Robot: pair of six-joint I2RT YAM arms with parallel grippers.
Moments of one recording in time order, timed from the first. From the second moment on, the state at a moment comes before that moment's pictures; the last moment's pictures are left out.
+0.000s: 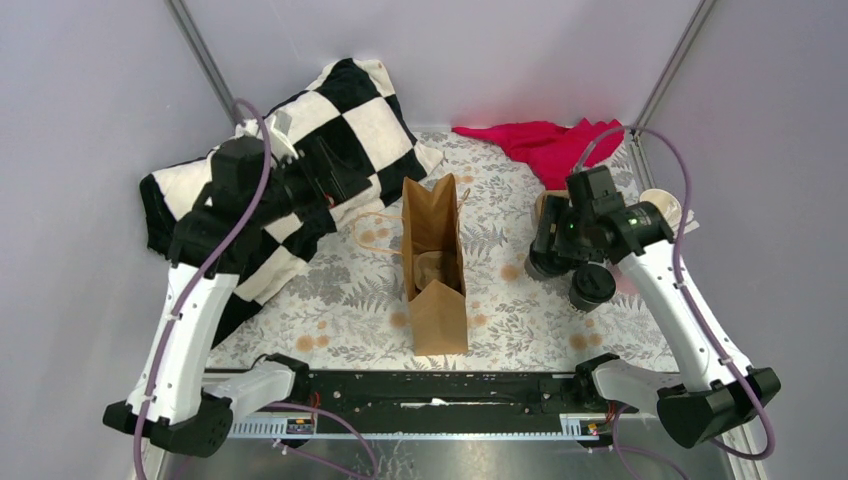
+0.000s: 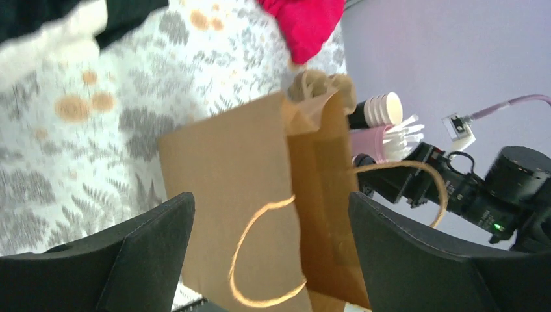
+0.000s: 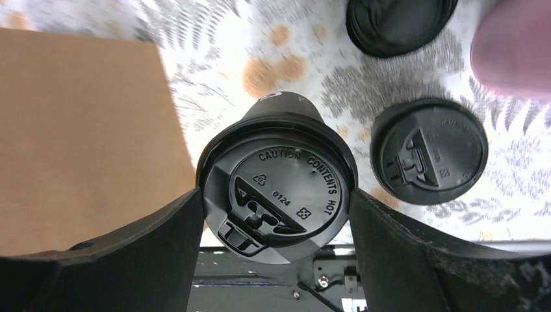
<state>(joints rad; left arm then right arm) -0.32 1.05 1.47 -0.88 0.27 -0.74 0.36 1.14 1.24 -1.15 0.14 0.52</state>
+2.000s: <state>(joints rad) -0.61 1.13 1.40 -0.79 -0.17 -1.08 0.96 1.61 2.33 -1.38 -0.07 0.67</state>
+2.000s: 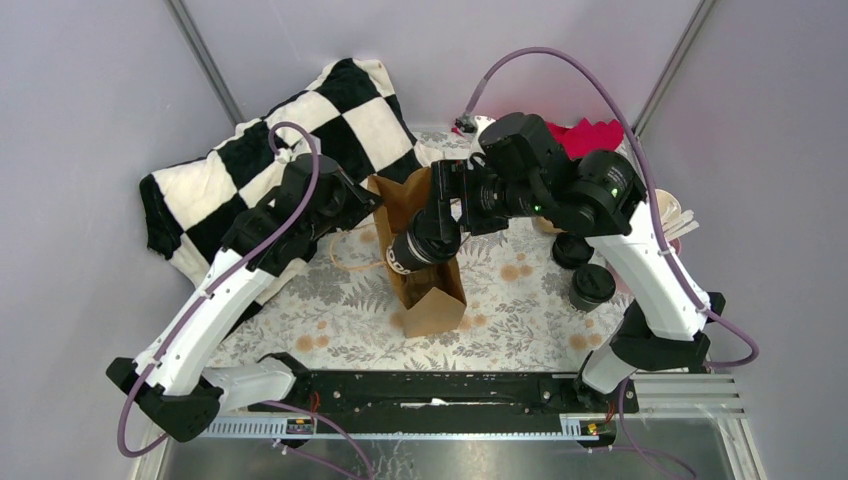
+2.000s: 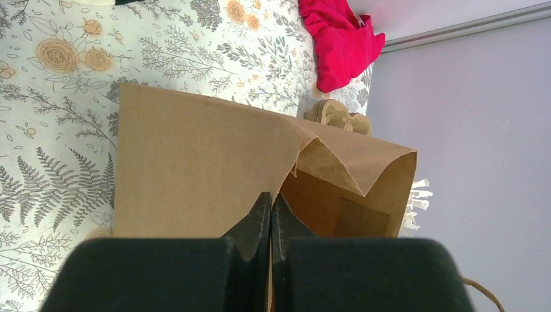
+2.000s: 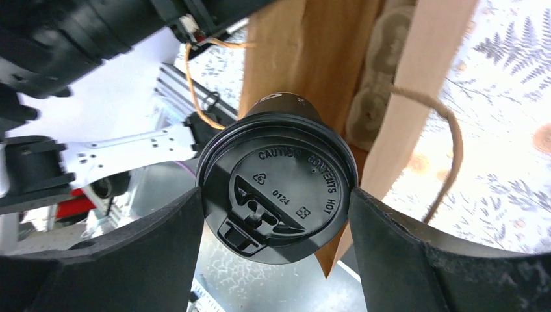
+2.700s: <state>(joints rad) -0.61 1.12 1.39 -0.79 -0.17 -1.19 1.09 1.77 2.44 -1.56 0.25 0.69</state>
